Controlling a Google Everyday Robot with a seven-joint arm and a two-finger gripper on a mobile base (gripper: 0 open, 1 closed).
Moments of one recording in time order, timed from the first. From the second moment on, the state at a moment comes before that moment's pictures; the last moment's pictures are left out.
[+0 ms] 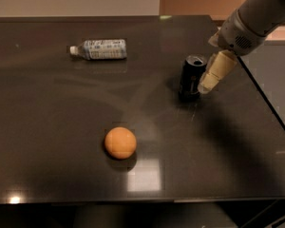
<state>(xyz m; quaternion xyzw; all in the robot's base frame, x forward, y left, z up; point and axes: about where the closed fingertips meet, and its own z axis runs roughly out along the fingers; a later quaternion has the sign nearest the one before) 0.582 -0.176 0.920 -0.57 0.78 0.07 0.23</state>
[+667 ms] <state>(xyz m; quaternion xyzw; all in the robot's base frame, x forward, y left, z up) 0.596 -0.159 0.902 -0.57 0.78 0.09 0.24</state>
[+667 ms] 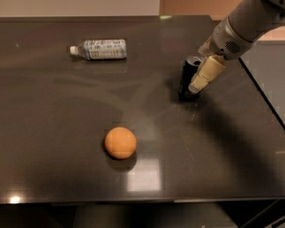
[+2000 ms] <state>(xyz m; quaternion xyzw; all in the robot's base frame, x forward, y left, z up) 0.531 -0.117 0.931 -0.63 0.72 0.17 0.24</state>
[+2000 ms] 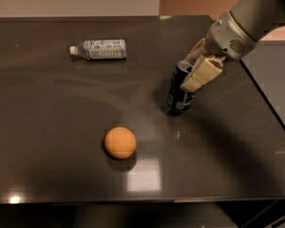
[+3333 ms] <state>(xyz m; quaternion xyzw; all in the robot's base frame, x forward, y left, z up) 0.432 -0.068 0.920 -0.72 0.63 0.18 0.21</state>
